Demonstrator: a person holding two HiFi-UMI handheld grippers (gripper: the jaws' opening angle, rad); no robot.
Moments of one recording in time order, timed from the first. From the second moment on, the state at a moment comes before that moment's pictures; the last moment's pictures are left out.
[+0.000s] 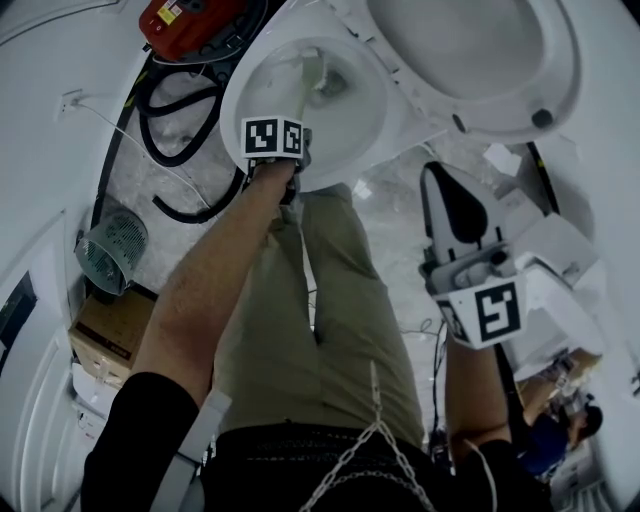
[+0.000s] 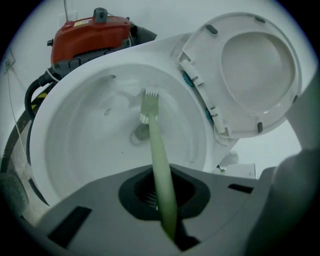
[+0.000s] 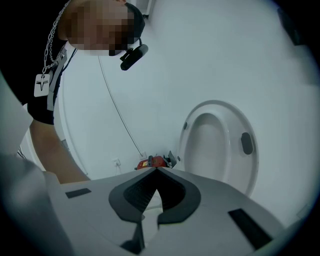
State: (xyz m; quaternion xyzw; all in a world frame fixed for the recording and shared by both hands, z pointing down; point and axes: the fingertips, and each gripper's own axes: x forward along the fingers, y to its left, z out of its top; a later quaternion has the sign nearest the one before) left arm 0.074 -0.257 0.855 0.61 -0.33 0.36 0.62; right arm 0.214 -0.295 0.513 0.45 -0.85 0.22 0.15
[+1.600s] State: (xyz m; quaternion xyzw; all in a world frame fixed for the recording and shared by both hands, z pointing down) left arm 0.069 -0.100 0.829 0.67 -0.09 0.57 0.47; right arm 0.153 -0.232 0.493 0.44 -0.86 0.22 0.14
